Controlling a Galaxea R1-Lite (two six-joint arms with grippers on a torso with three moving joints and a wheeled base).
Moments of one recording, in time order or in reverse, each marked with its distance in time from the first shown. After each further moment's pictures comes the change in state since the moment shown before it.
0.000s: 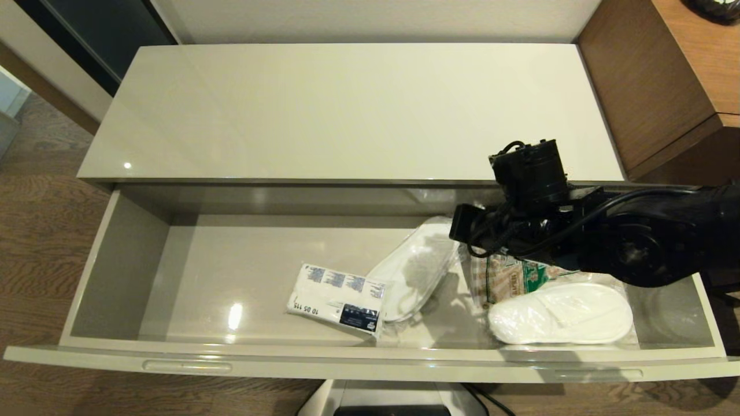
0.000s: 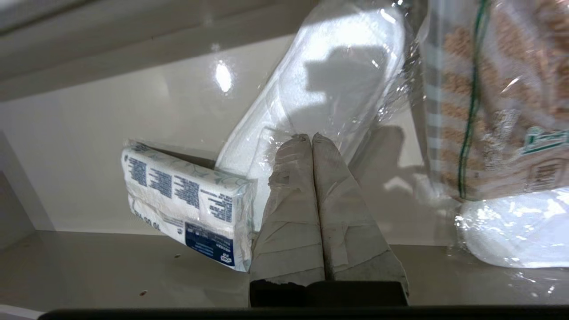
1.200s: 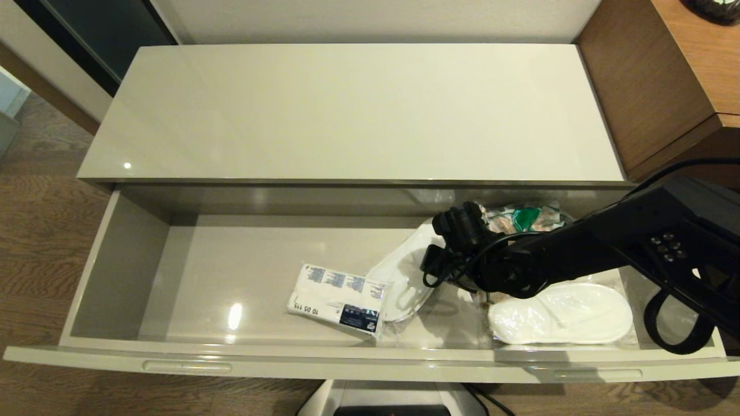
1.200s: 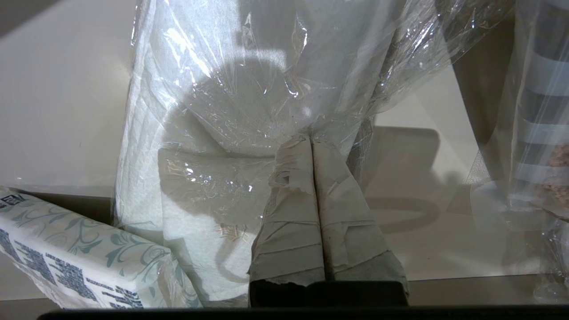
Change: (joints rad) left arm 0.001 0.000 0.000 0.000 0.000 0.000; right arm -0.042 0.387 -0.140 -0.044 0.010 0.185
